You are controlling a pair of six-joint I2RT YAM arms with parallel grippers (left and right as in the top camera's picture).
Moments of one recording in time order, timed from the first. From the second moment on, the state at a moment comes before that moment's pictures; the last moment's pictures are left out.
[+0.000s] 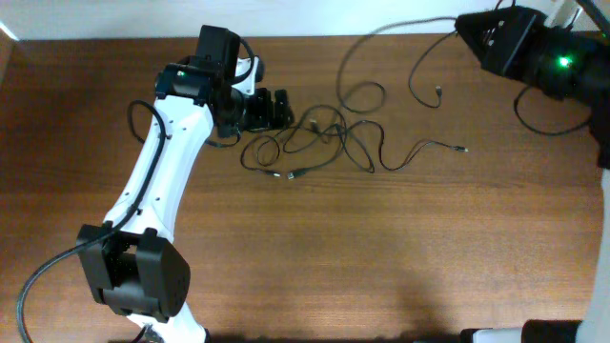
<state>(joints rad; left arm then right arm) -0.19 1.85 1.76 -1.07 0.37 -0.22 0.00 1.57 2.19 -1.10 -0.64 0.50</state>
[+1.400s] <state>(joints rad) -0.45 1.68 1.97 -0.95 0.56 0.42 0.16 1.76 2.19 -1.15 -0.83 0.71</state>
